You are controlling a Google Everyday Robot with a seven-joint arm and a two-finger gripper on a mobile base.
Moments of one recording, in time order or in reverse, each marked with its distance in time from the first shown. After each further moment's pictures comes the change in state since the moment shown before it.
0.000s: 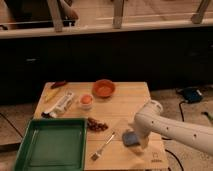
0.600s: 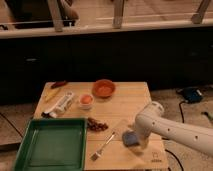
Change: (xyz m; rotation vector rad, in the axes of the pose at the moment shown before) arm -0.004 0.003 0.002 0.008 -0.023 -0.024
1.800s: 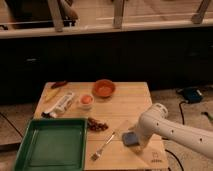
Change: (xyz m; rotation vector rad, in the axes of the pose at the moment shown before) arm 0.000 0.008 0.004 0.020 -0.049 -0.008
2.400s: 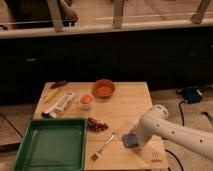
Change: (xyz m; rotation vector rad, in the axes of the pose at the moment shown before) arm -0.001 0.005 0.005 0.001 -0.012 0.004
